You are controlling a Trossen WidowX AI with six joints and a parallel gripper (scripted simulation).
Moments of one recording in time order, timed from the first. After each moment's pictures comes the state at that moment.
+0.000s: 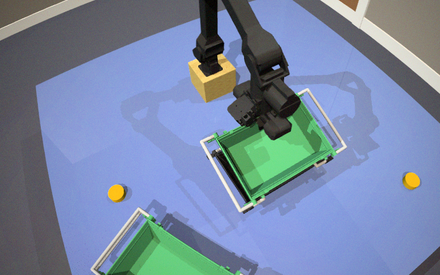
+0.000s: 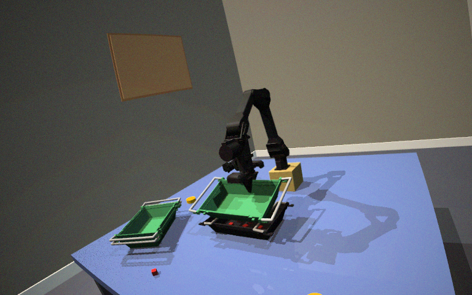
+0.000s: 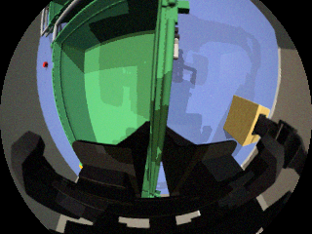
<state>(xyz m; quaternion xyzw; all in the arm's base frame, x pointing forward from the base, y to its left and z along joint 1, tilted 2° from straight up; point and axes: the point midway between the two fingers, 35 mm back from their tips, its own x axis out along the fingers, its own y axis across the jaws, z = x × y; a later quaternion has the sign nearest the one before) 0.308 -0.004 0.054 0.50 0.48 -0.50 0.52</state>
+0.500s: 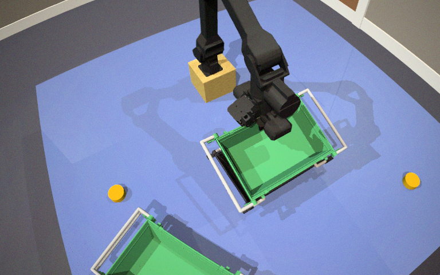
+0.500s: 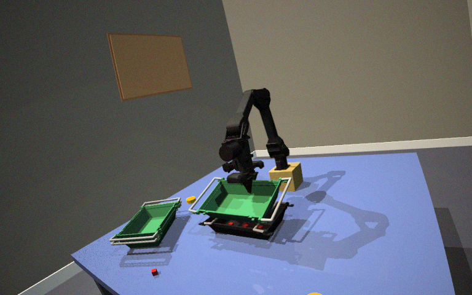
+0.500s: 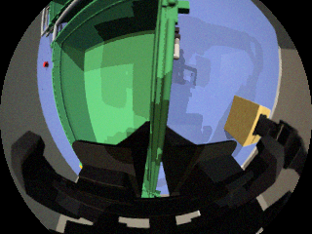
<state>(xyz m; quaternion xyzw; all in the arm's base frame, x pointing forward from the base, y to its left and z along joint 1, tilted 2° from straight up) 0.309 -0.005 0.054 0.50 0.48 -0.50 0.52</state>
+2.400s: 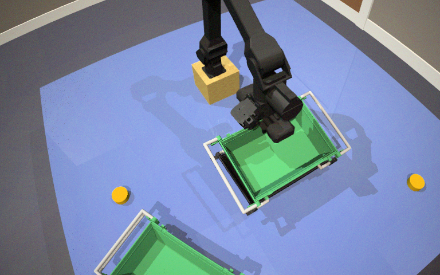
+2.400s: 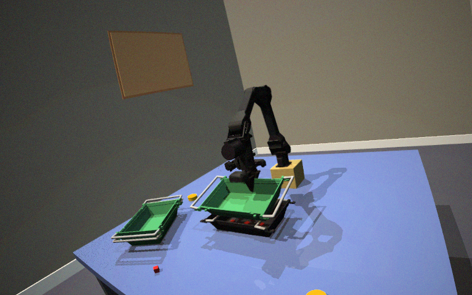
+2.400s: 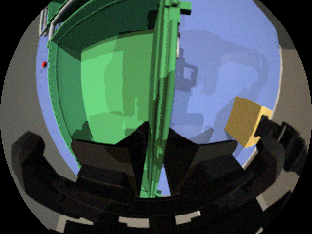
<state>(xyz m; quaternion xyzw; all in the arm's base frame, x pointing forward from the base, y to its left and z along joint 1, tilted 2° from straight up) 0.307 -0.005 0.047 0.50 0.48 -0.50 0.52</state>
